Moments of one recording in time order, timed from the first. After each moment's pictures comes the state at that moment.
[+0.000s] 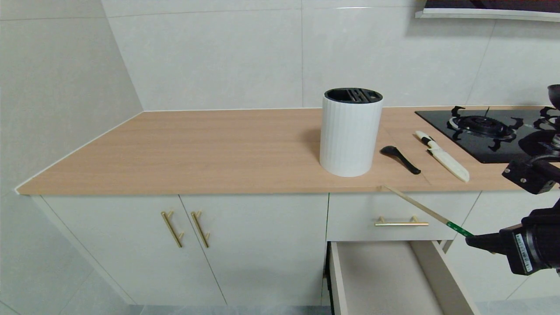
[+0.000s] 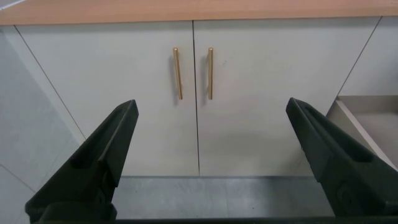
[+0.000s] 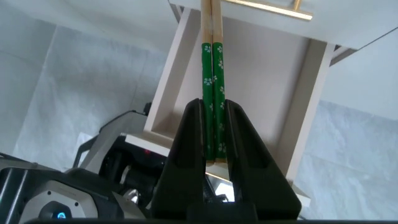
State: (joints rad) left arm 0.00 0.00 0.00 0.00 0.00 0.00; right arm 0.33 1.26 -0.81 0.28 0.04 0.07
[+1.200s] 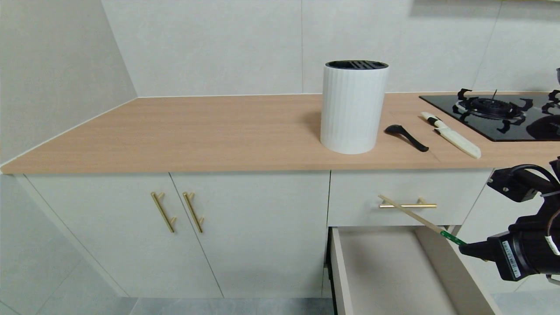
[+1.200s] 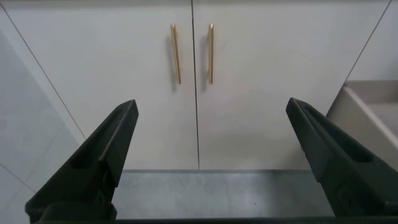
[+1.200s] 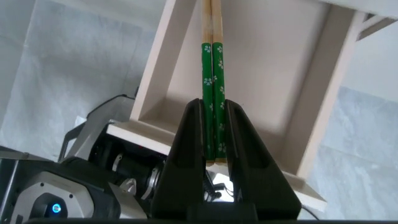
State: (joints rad) left arm 0.00 0.00 0.00 0.00 0.00 0.00; right arm 0.35 1.31 -0.79 0.28 0.04 0.07
